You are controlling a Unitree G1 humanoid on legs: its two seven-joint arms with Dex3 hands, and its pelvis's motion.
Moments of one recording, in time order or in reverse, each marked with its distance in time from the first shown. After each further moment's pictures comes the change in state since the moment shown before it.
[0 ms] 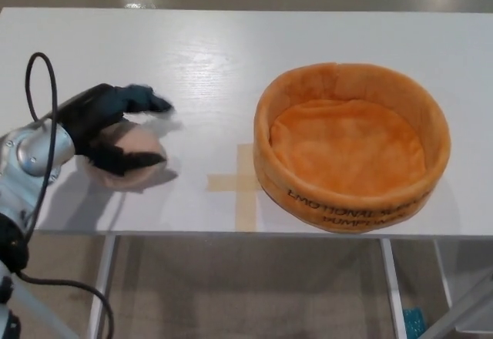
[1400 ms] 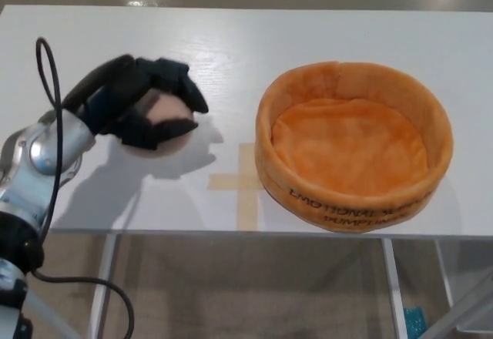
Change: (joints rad) left_arm 0.018 -0.041 0.096 -0.138 0.010 -0.194 0.081; right_arm -0.001 -0.001 0.002 0.000 0.000 -0.003 -0.002
